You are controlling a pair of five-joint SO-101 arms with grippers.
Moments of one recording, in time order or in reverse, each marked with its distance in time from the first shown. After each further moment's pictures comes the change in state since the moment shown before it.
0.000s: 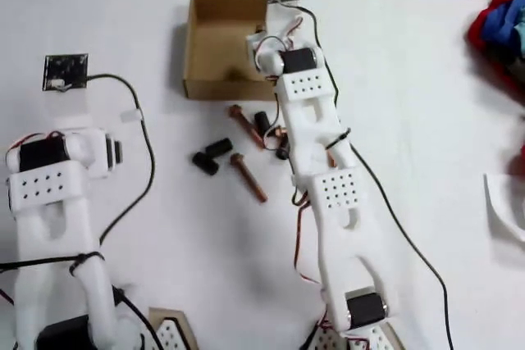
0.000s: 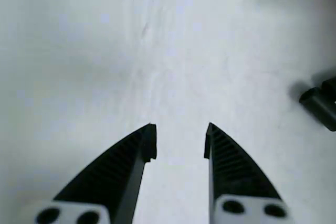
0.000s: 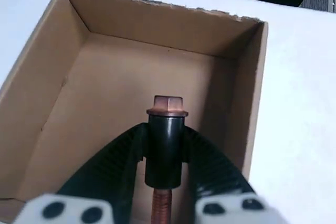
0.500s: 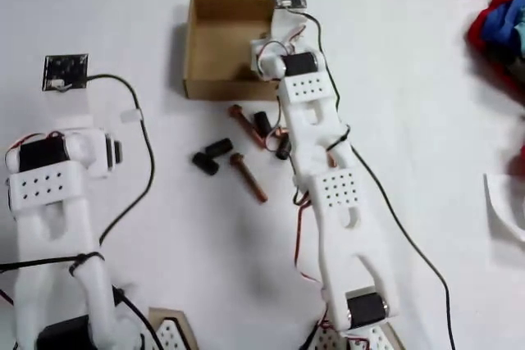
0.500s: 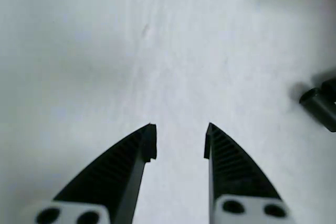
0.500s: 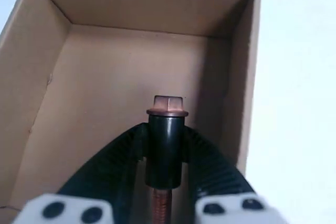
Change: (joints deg) left arm 0.0 0.0 0.0 0.0 0.0; right arm 1.1 1.6 0.0 -0.2 -4.9
